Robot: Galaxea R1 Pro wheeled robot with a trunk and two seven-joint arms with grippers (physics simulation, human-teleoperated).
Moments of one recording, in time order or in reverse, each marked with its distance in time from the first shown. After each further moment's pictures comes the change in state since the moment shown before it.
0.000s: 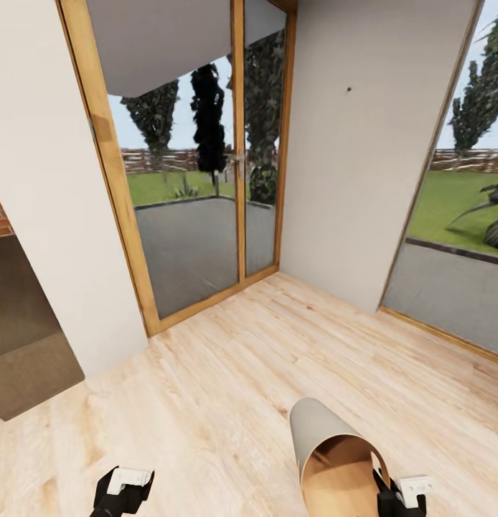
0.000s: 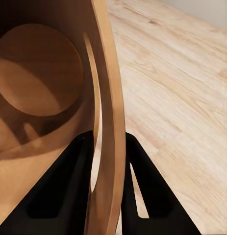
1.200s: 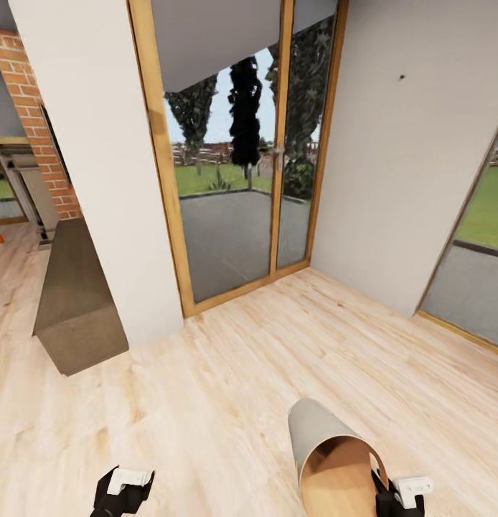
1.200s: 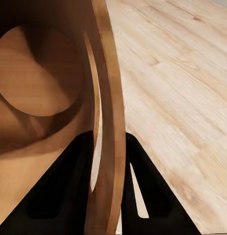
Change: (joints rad) left arm 0.000 0.000 0.000 0.000 0.000 0.000 0.001; right arm 0.001 0.004 0.007 0.001 0.006 0.000 0.000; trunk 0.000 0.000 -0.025
